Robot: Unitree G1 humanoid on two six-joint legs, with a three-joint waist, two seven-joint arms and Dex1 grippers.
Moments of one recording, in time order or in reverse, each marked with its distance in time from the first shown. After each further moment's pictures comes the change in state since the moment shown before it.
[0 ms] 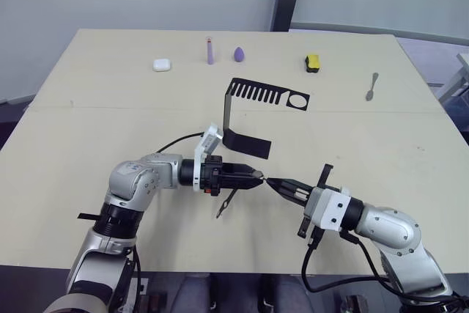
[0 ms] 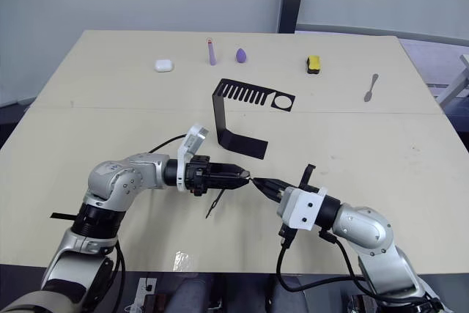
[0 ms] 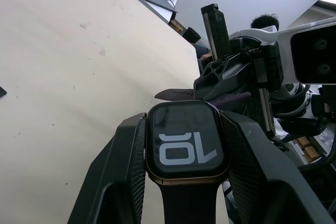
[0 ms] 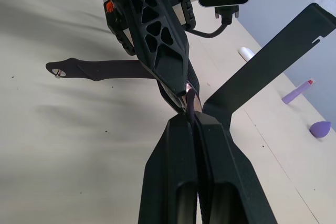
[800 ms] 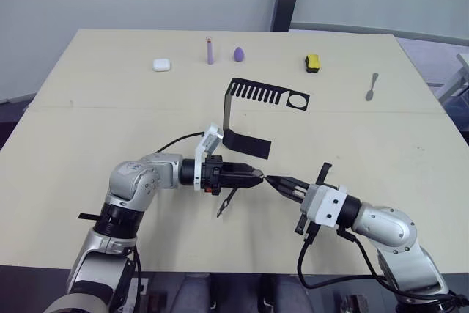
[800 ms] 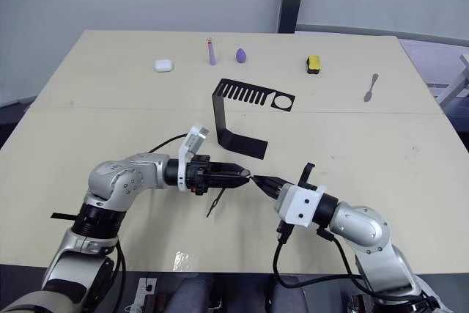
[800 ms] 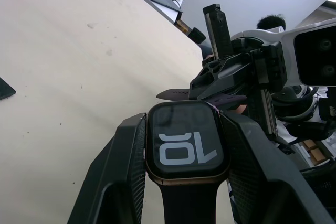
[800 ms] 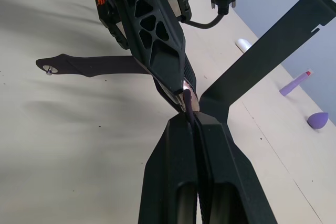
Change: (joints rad) left arm 0.000 -0.008 -0.006 -0.004 0.003 0.004 0.034; right arm -0.010 0.020 0.003 0.000 -0.029 0.045 -0.012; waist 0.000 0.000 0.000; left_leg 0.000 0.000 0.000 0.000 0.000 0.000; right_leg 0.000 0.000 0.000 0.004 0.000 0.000
